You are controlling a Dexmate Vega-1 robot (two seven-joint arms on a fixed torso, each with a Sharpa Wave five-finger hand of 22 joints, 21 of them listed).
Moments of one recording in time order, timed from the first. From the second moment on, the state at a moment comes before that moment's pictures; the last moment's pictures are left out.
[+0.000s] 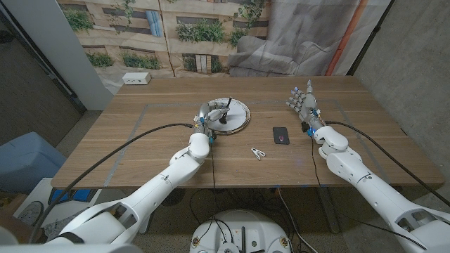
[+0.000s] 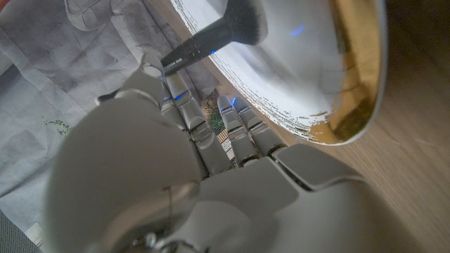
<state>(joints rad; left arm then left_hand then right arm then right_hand) 0.75 0.33 0.63 -1.29 -0.04 -0.08 0.58 1.11 0.05 0.31 -0.17 0.18 1.15 -0.14 0.21 0.19 1.20 -0.22 0.18 0.19 0.55 -0.05 0.17 0.16 0.42 -0.05 0.20 0.17 -0.84 -0.51 -0.37 -1.30 0.65 0.29 0.03 -0.02 0.06 -0.10 0.18 0.30 -0.07 -0.03 0.22 0.26 0.00 0.00 0.22 0.35 -0.01 0.05 0.25 0.45 0.11 0.14 0.34 0.20</state>
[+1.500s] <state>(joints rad) 0.73 0.36 0.61 -1.25 -0.04 -0.11 0.59 1.11 0.04 0.30 -0.17 0.18 1.15 -0.14 0.20 0.19 1.20 -0.22 0.18 0.19 0.55 -0.05 0.17 0.16 0.42 -0.05 0.20 0.17 -0.84 -0.51 -0.37 -1.30 0.65 0.29 0.03 -0.02 0.06 -0.10 0.18 0.30 -0.07 -0.03 0.22 0.26 0.00 0.00 0.22 0.35 -0.01 0.05 0.25 0.45 0.11 0.14 0.34 0.20</state>
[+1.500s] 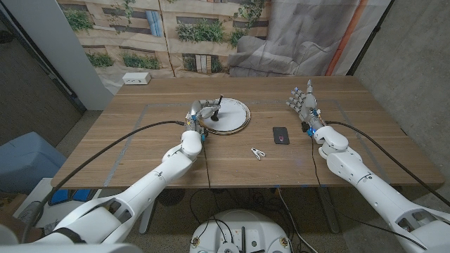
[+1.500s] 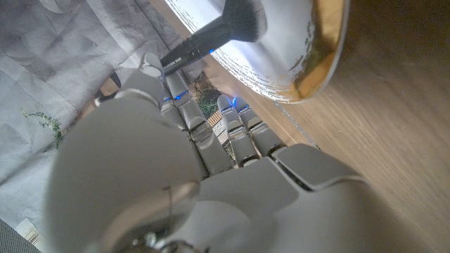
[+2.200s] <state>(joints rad) 0.73 0.38 0.59 -1.27 -0.03 -0.12 0.59 1.11 0.05 0.30 -0.17 0.18 1.15 -0.14 0.20 0.19 1.20 -0.22 0.19 0.19 0.55 -0.05 0.17 0.16 0.42 -0.05 0.20 0.17 -0.84 -0.51 -0.37 -1.30 0.65 0.29 0.03 -0.02 0.06 -0.10 0.18 0.30 -0.07 -0.03 0.22 0.26 0.00 0.00 0.22 0.35 -0.01 0.05 0.25 0.45 0.11 0.14 0.34 0.20</state>
